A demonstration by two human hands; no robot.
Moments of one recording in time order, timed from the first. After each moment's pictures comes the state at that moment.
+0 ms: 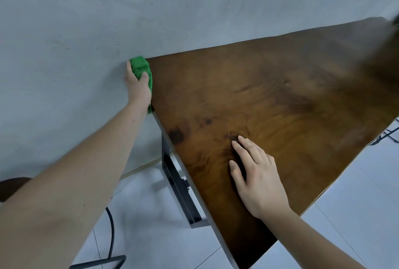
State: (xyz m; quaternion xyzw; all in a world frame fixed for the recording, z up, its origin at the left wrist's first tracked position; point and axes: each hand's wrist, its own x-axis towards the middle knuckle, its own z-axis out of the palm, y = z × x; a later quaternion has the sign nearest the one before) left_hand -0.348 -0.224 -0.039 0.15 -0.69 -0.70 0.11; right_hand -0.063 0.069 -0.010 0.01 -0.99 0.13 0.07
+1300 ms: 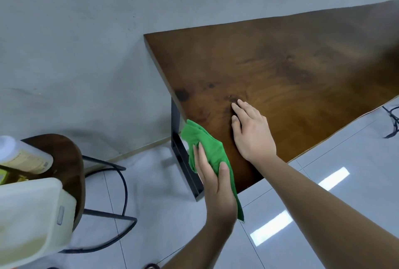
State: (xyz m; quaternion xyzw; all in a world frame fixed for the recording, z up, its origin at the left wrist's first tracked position) left_hand 0.073 -0.041 -0.040 0.14 -0.64 -0.75 0.08; right_hand -0.055 0.065 0.001 0.01 -0.99 0.15 0.07
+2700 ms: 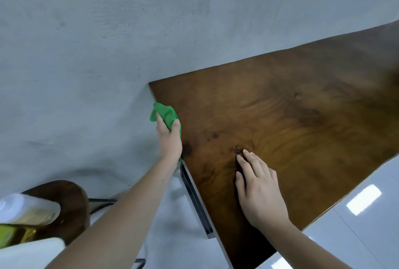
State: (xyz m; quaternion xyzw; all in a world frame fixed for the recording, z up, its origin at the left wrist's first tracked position) left_hand -0.225 -0.167 -0.040 0.19 -0.73 -0.65 0.07; right_hand -0.065 0.067 -0.009 0.01 -0.99 0.13 0.06
